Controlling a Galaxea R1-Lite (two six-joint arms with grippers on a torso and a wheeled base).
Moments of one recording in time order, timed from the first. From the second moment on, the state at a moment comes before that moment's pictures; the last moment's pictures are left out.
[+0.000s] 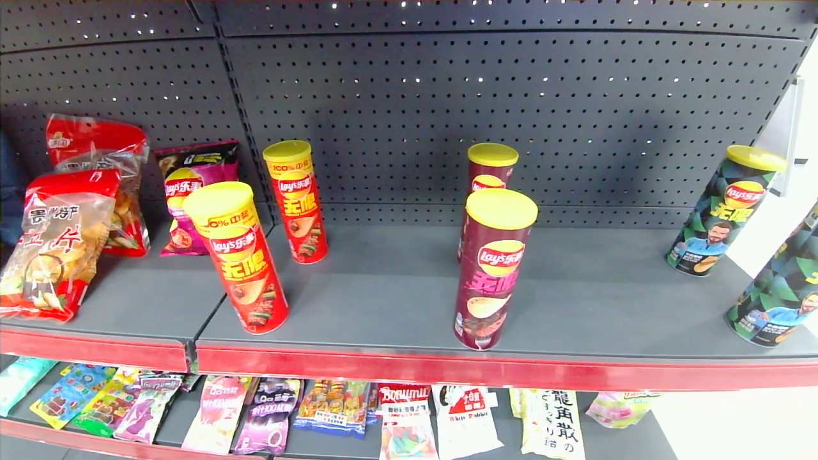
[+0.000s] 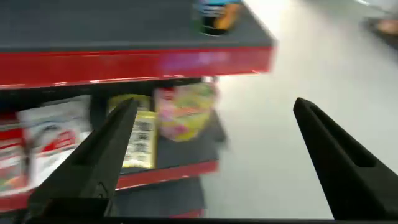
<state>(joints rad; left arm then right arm) 0.00 0.00 0.00 0.01 -0.02 0.03 -0.04 0.14 -0.08 0.08 -0.34 -0.10</state>
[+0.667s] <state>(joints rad) 0.00 0.00 0.00 0.01 -0.02 0.03 0.00 0.00 -0.01 0.01 -0.01 0.00</state>
